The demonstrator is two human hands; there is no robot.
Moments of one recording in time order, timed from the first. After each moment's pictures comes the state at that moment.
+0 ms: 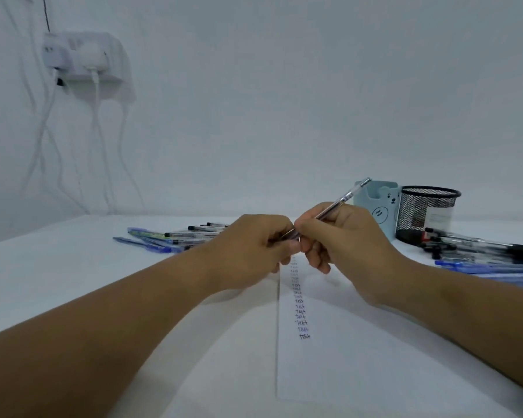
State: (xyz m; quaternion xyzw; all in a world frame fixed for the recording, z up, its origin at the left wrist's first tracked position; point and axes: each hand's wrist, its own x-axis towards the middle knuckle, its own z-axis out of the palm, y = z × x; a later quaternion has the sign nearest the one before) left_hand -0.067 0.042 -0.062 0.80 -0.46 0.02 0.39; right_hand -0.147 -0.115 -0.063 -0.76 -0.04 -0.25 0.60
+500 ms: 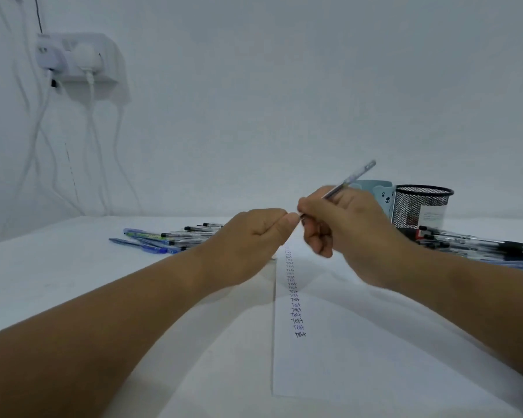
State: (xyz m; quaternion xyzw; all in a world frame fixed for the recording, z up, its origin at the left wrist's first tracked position) left_hand -0.070 0.042 -0.060 0.76 -0.50 0.07 0.41; right_hand -0.149 -0.117 -0.045 -0.71 -0.08 -0.24 0.65
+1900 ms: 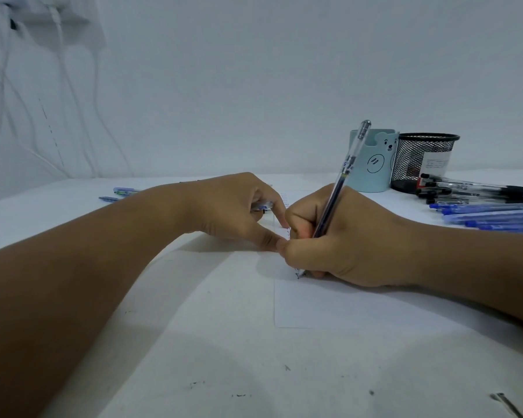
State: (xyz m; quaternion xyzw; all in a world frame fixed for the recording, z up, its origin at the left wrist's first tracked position) left_hand -0.078 0.060 -0.047 0.83 -0.50 -0.10 0.21; right_hand -0.198 -0.090 -0.070 -0.90 -0.11 -0.11 0.41
